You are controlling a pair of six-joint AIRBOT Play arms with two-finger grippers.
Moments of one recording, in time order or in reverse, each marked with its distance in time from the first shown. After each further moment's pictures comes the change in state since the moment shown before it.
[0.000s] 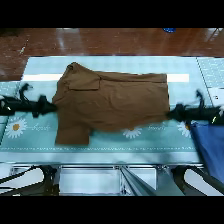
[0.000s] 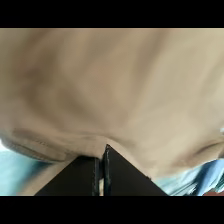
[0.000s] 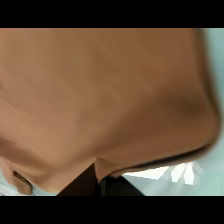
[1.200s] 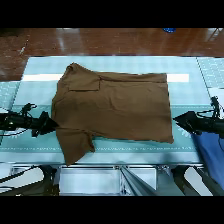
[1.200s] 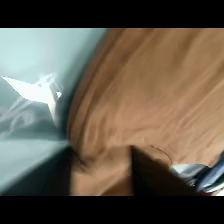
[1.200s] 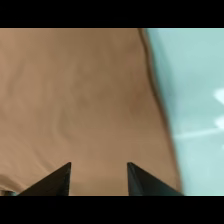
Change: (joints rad) left arm 0.072 0.000 -0.218 0.246 0.018 -0.167; right arm -0.223 0.184 -0.165 -0.106 0.019 -0.062
